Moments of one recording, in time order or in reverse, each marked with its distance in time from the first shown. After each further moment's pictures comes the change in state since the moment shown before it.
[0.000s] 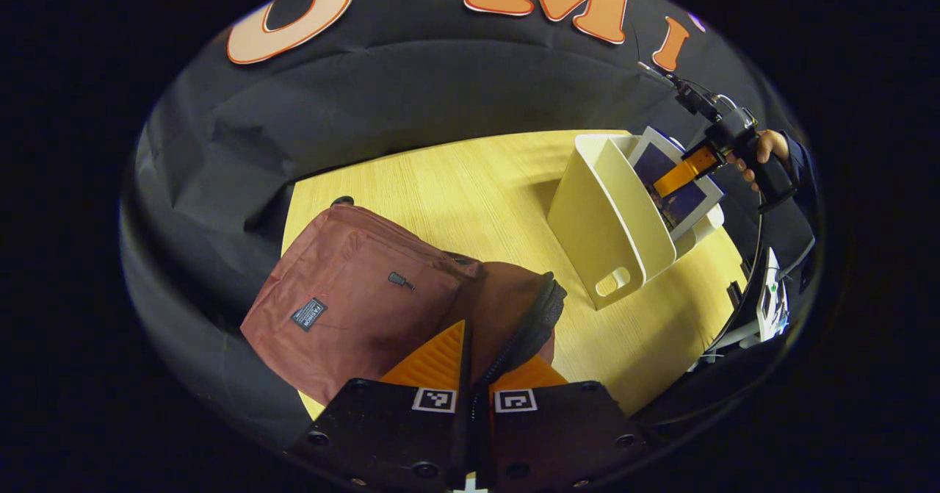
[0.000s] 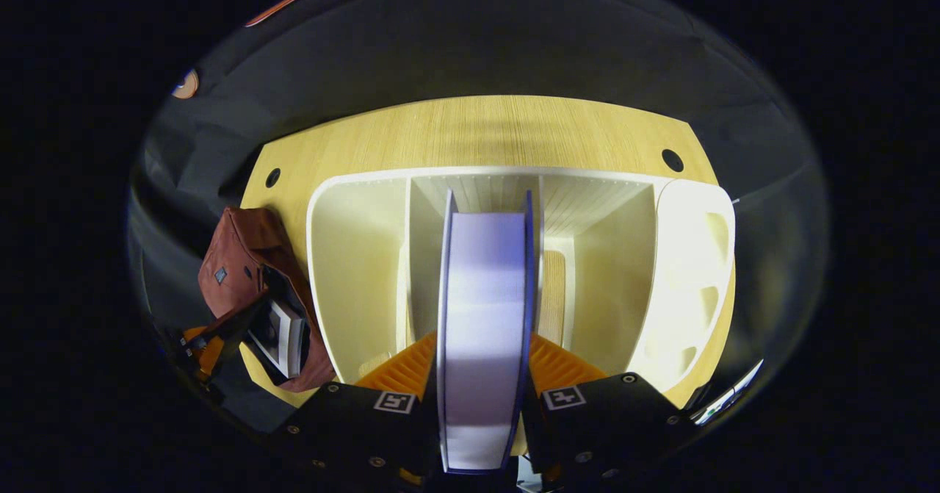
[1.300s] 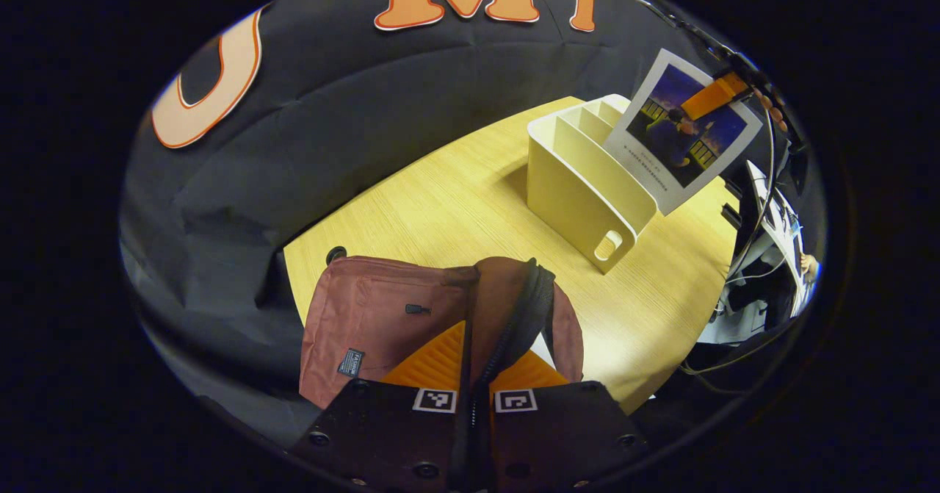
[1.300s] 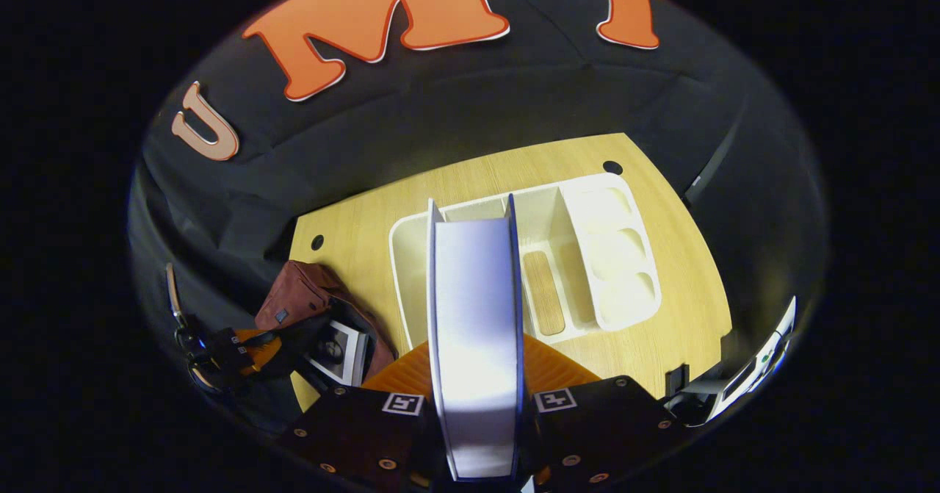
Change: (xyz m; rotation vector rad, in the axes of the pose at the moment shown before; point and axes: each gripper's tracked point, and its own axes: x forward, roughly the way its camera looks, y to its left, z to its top) left arm -0.017 0.020 0.023 0.363 0.002 -0.056; right arm -0.156 0.019 -0.052 0.231 -0.315 0.046
